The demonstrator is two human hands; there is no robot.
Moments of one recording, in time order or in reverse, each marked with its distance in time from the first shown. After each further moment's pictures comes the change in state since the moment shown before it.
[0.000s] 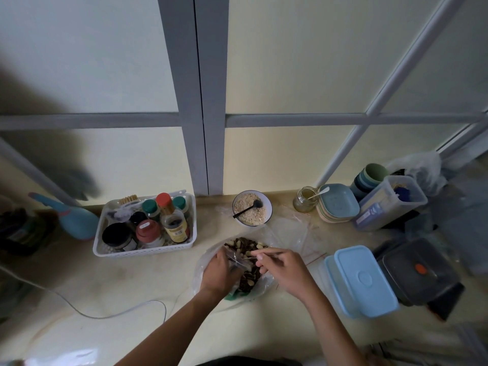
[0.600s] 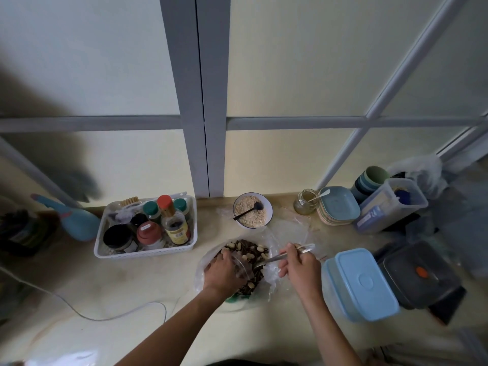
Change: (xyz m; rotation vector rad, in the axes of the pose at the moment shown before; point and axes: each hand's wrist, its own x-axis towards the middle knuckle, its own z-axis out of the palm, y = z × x) left_hand 0.004 0.012 -0.002 0.296 -0.103 -0.050; right_hand 0.005 0.020 -0.003 0.095 0.493 0.144
